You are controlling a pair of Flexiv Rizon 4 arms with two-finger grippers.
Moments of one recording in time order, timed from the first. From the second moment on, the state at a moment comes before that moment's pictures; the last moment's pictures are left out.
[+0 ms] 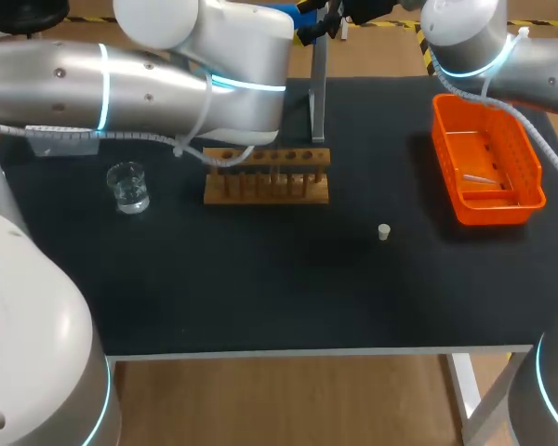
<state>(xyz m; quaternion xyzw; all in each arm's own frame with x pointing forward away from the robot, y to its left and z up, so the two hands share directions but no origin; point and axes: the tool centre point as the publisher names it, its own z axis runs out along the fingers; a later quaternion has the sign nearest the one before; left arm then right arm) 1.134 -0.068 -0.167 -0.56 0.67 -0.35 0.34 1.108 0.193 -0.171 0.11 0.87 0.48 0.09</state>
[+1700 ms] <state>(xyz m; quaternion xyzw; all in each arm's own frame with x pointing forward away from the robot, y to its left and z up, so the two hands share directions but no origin) 0.959 -0.142 -0.179 -0.12 0.82 -0.55 0.12 1.108 0.193 -0.171 0.11 0.87 0.48 0.09</state>
